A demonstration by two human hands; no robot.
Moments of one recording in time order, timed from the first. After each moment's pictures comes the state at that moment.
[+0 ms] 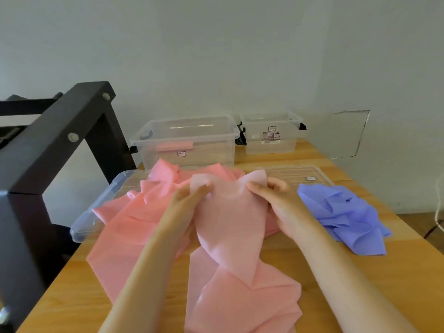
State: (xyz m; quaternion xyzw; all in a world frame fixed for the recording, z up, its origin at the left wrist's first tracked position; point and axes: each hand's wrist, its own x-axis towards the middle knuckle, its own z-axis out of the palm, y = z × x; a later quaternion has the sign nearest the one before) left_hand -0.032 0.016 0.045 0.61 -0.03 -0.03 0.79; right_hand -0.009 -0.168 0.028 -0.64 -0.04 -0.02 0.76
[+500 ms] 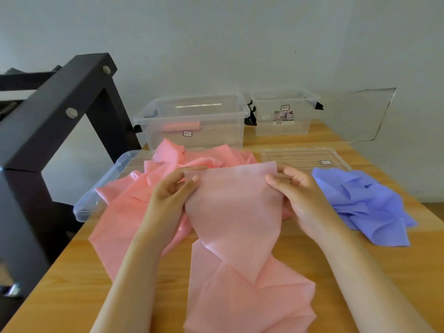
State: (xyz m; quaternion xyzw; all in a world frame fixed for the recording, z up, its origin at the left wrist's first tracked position) left_hand -0.033 0.045 0.019 0.63 -0.06 0.05 0.77; right_hand -0.023 -0.175 0.014 -0.66 -0.09 -0.03 0.75
